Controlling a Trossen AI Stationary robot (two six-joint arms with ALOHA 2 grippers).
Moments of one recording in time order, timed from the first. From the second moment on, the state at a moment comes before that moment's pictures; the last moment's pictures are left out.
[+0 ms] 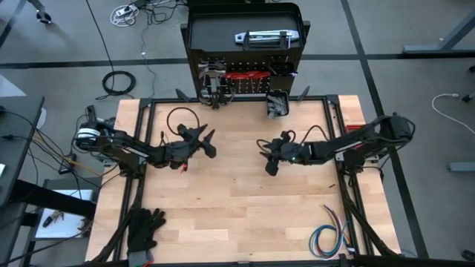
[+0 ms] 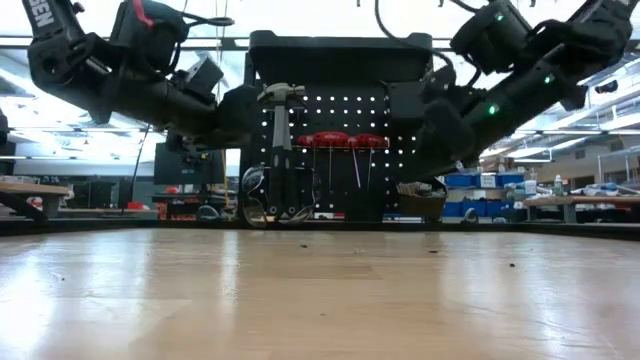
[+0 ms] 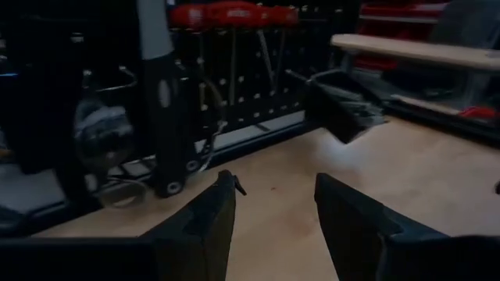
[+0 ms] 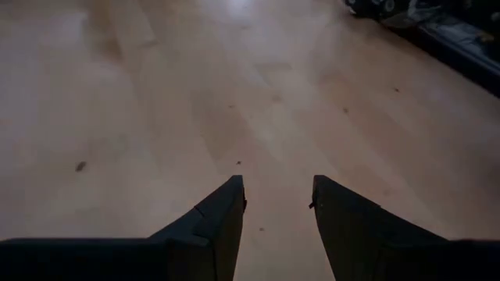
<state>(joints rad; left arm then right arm) 0.02 1.47 0.35 0.96 -0.87 -0.21 0.00 1.44 0.49 0.36 0.41 0.26</state>
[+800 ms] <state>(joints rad) 0.23 1.47 0.35 1.23 -0.89 0.17 -0.05 1.55 0.49 0.52 0.26 0.02</state>
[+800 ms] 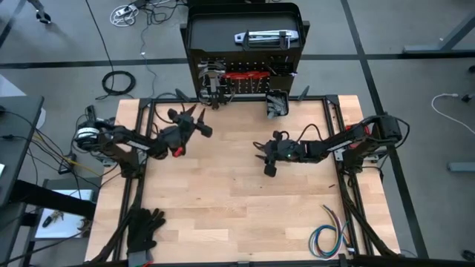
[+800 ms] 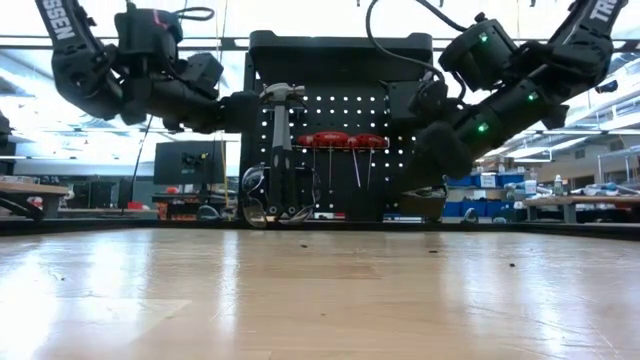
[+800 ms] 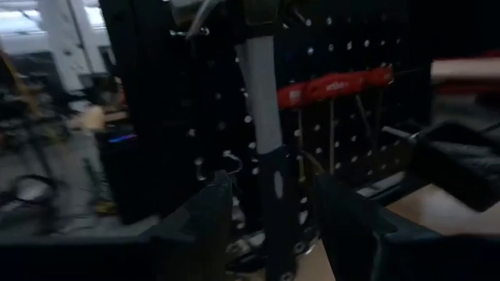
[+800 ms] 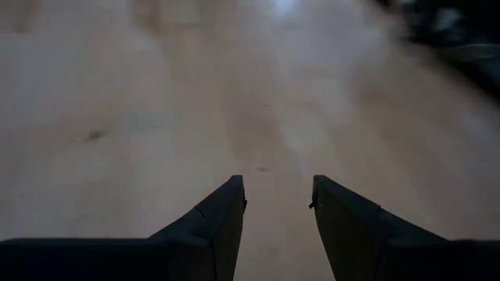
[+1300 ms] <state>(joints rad) 0.31 1.48 0.59 0.85 -0.43 -0.03 -0.08 1.24 0.68 0.11 0.21 -0.12</state>
